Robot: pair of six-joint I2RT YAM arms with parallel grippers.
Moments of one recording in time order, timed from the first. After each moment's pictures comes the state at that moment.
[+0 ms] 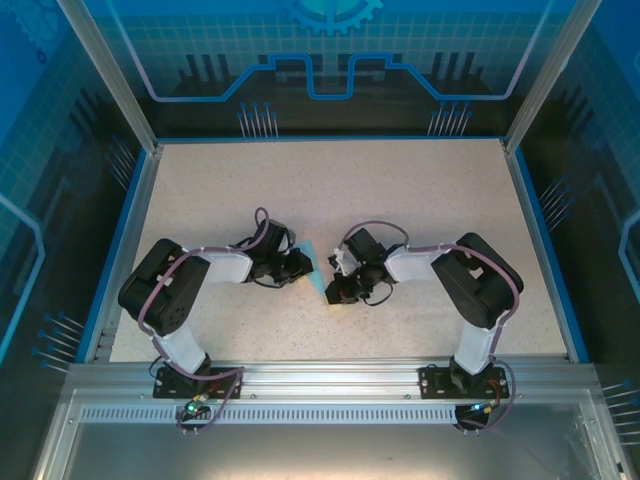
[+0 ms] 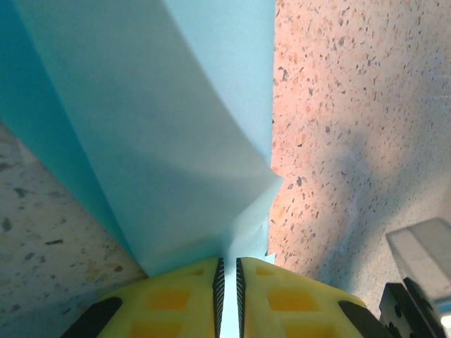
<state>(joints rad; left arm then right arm) -0.44 1.72 0.72 0.04 0.45 -0.90 0.67 1.81 0.84 -0.24 -0.68 0.51</state>
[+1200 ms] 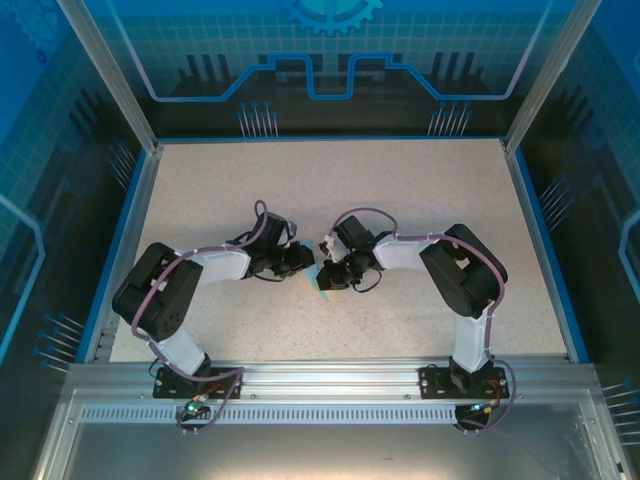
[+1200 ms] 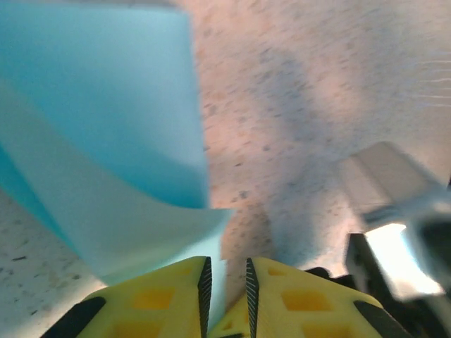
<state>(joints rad) -0.44 1.66 0.77 0.01 0.44 -0.85 0.66 1.92 1.03 -0.26 -0.61 0.48</state>
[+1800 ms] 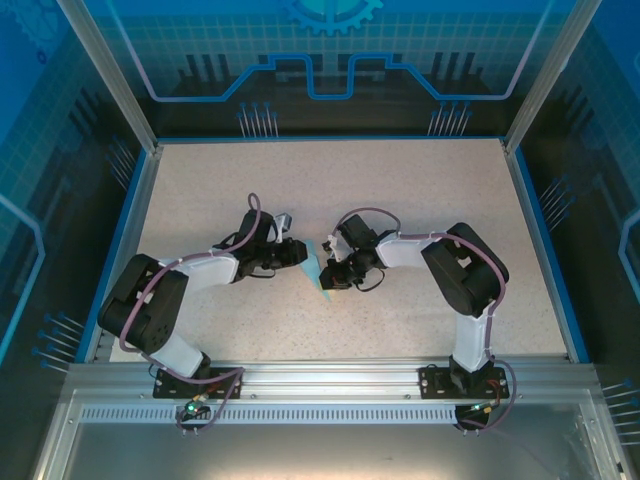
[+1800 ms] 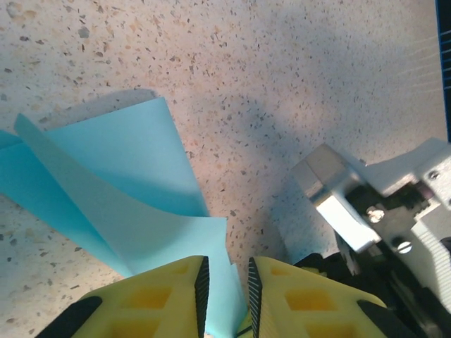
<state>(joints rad) -0.39 1.58 0.70 0.10 0.44 -0.62 0.64 1.92 1.02 -0.28 -0.64 0.47</state>
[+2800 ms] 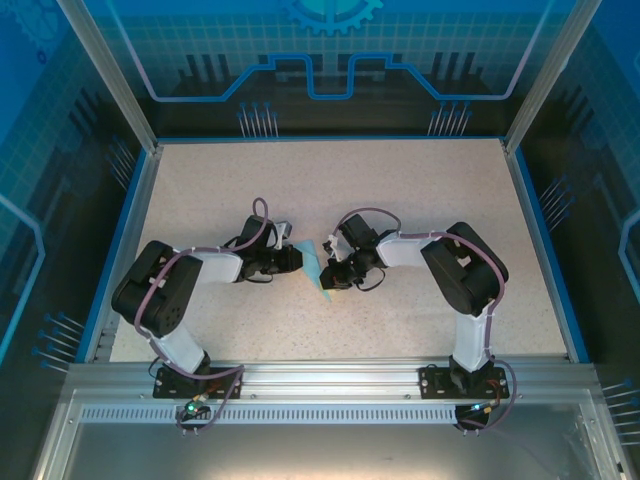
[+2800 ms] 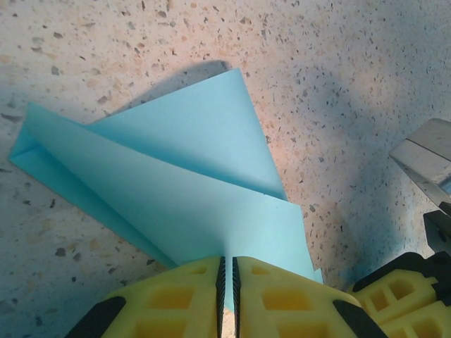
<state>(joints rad) -0.36 1.70 0.68 0.15 0.44 -0.52 0.63 1.93 1.02 -0.28 -0.66 0.47</state>
